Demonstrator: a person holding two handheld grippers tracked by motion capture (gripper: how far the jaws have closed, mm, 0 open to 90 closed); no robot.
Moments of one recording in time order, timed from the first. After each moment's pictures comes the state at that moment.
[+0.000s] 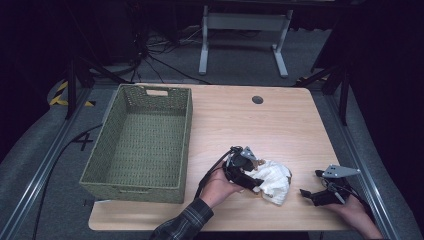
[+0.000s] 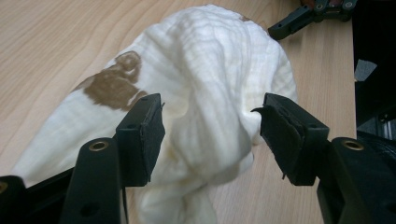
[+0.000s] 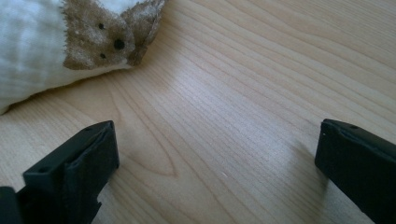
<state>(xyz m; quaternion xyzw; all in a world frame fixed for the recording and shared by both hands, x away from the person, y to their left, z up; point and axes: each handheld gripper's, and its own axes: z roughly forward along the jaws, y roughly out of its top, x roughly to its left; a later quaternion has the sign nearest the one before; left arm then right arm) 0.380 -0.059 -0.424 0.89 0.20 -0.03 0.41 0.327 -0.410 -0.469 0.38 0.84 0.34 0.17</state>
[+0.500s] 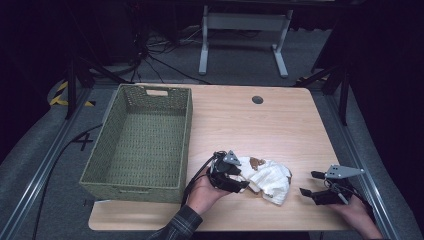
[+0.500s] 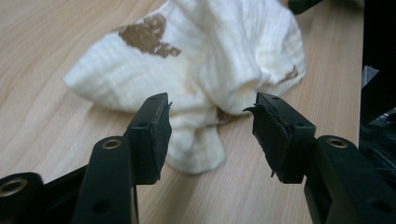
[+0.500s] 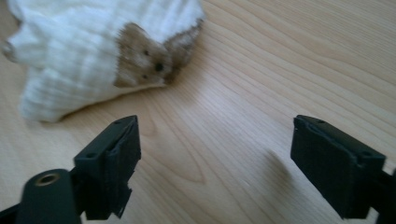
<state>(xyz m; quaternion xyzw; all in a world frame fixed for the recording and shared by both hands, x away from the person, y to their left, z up) 0.363 -0.024 -0.437 0.88 0.23 -0.02 0.41 0.321 -0.407 -0.456 0.36 0.84 0.38 0.15</state>
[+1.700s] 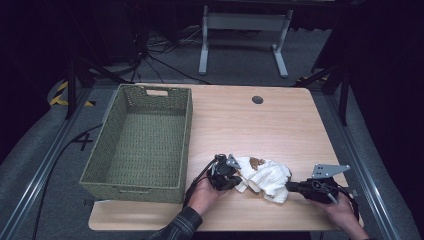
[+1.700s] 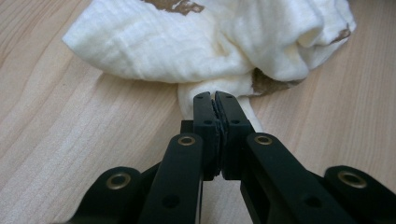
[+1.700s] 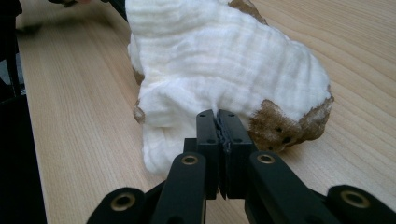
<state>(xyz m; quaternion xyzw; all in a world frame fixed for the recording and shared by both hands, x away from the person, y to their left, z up) 0.368 -0.029 -0.450 0.90 0.23 -0.01 0.37 0.321 -0.360 -0.443 0.30 0.85 0.42 0.07</state>
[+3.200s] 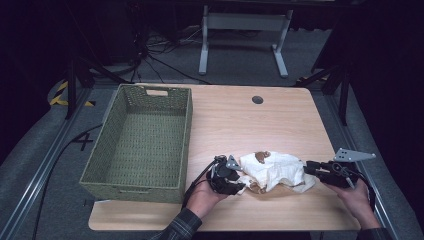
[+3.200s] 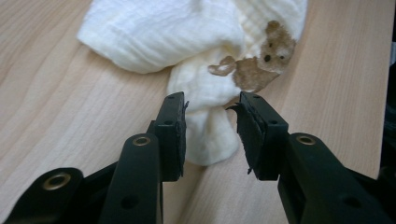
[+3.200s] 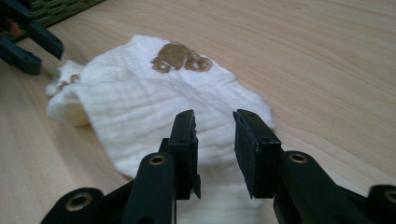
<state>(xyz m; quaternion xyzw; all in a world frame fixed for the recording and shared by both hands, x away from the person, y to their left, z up) 0.355 -0.031 -0.440 0.90 0.22 0.00 0.37 0.345 -0.412 -0.420 0.36 0.81 0.44 0.14</state>
